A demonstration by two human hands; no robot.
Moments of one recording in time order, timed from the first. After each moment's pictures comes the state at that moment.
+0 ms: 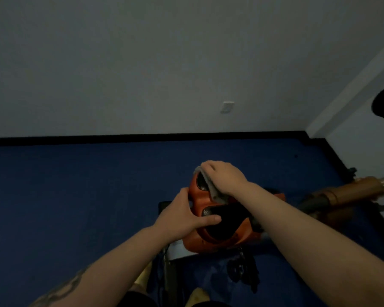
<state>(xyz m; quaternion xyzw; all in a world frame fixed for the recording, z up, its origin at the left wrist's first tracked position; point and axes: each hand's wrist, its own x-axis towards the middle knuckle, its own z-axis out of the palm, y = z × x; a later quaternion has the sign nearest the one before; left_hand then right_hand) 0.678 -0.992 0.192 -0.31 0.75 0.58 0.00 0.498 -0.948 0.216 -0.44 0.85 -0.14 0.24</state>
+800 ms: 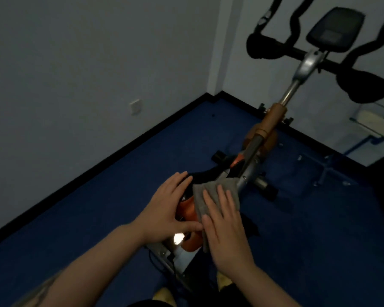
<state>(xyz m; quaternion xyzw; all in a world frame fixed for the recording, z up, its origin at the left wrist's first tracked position) 0.628 -1.080 0.209 0.17 0.93 0.33 0.09 0.667 -0.891 0.201 -0.12 0.95 -0.29 0.04</state>
